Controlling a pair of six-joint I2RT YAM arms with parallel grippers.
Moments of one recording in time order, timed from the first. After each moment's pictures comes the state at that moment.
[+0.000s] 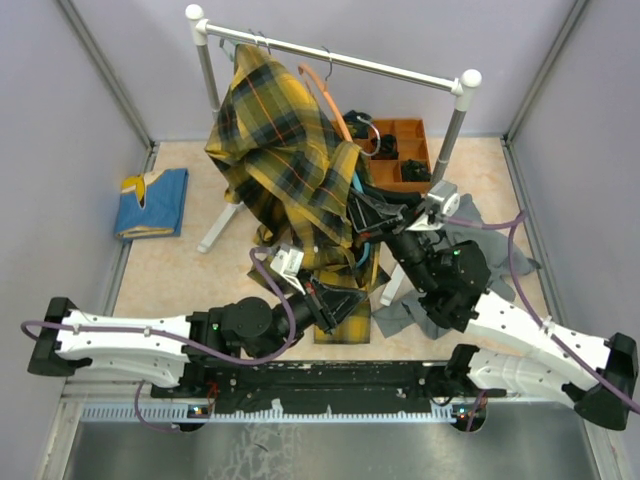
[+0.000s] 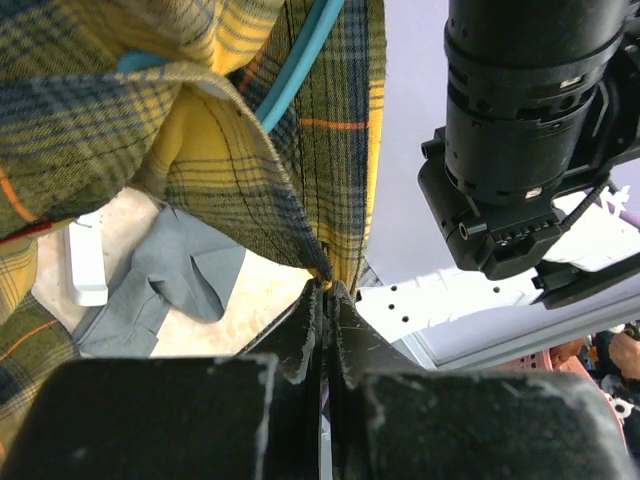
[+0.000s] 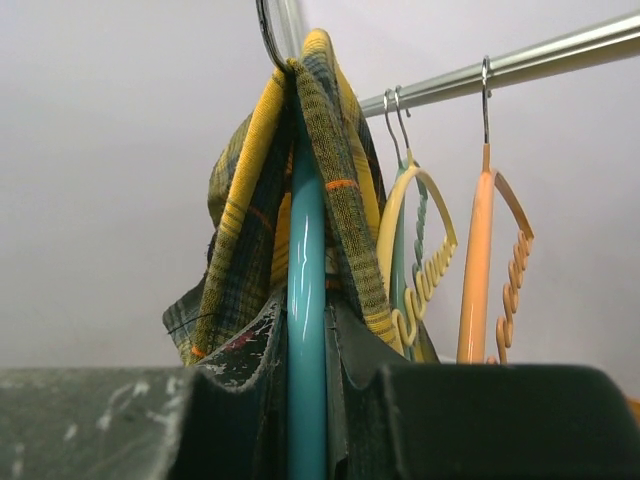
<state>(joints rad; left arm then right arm) -1.57 1.05 0.84 0.25 -0.64 -0.74 1.00 0.93 0.79 0.81 0.22 0.06</state>
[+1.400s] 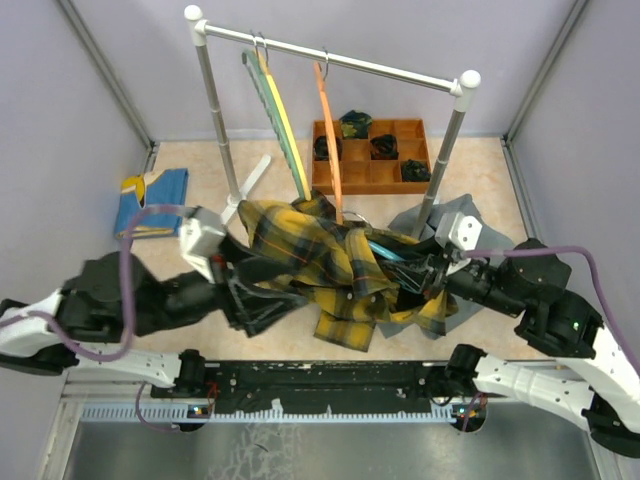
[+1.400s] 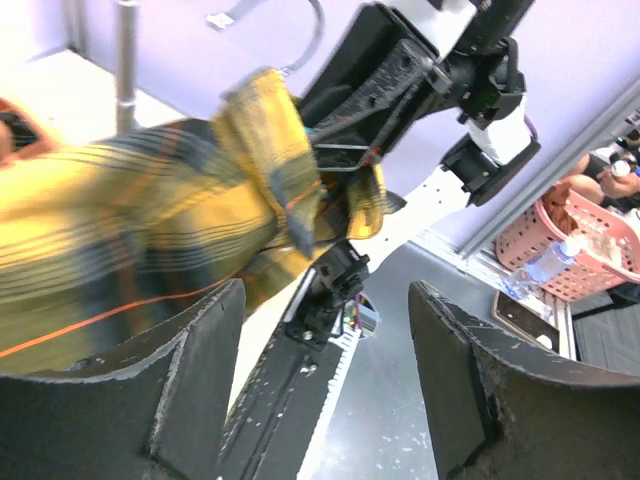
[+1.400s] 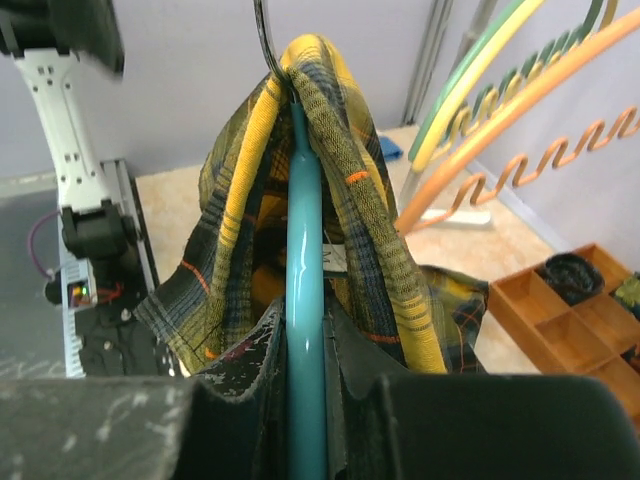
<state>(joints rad) -1.62 0.94 1.45 -0.49 -0.40 -0.37 0.99 0.61 1.13 -0.46 -0.14 -0.11</state>
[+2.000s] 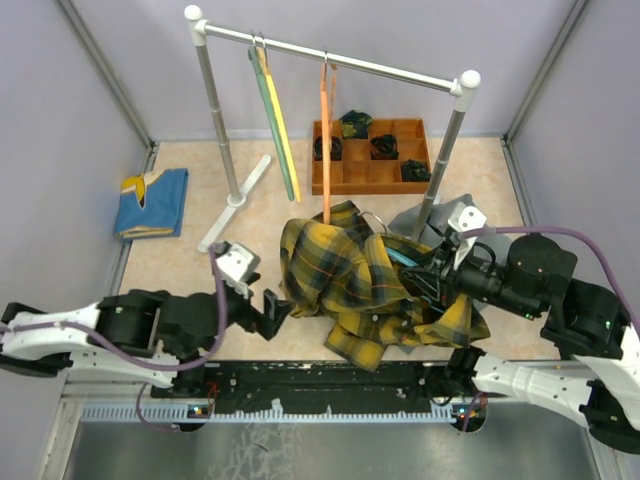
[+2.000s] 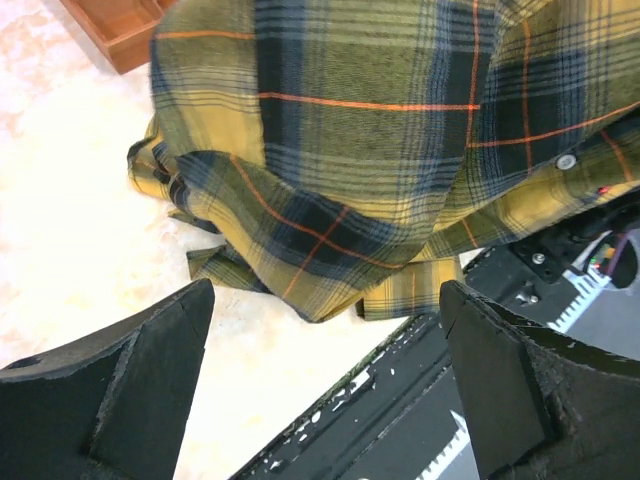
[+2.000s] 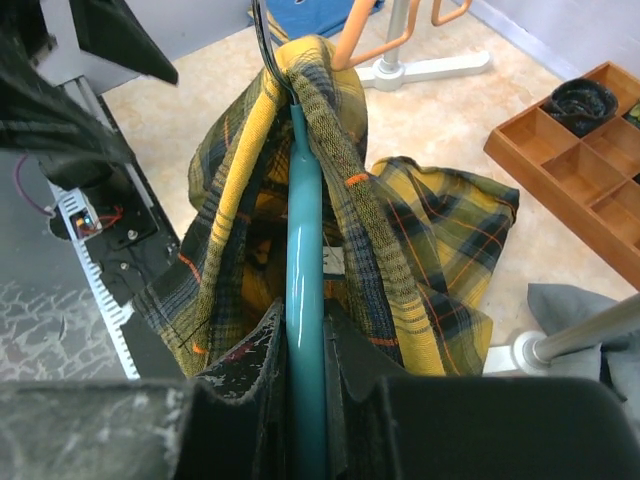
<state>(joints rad) -1.62 0.77 1.15 -0.84 -0.80 -0.50 0.99 0.65 1.32 -0.90 0.00 0.01</state>
